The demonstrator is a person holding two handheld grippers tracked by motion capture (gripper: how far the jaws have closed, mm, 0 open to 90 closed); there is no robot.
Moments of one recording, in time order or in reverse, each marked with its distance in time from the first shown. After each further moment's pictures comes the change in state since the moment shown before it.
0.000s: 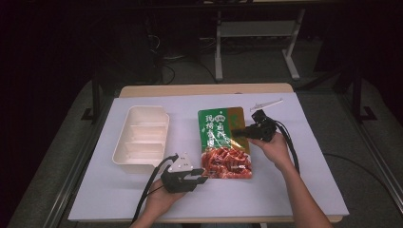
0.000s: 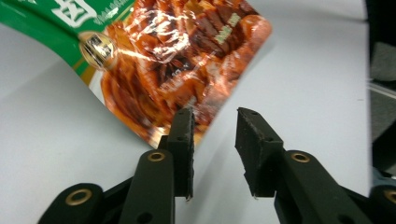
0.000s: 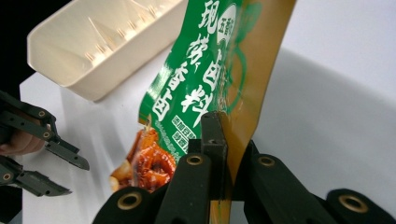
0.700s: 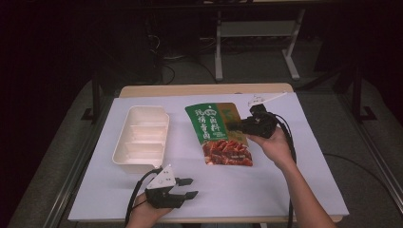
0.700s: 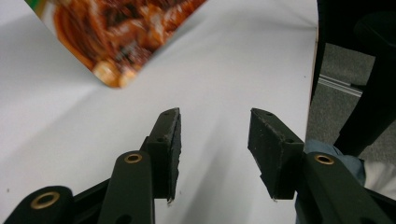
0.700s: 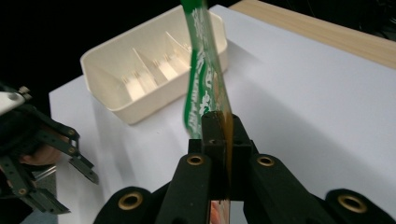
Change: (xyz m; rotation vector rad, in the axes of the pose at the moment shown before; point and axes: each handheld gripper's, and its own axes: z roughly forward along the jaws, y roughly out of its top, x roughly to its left) left arm -0.018 -0.029 -0.037 -0.054 -0.037 0.007; right arm 0.056 0.033 -0.026 -0.082 0.012 -0.143
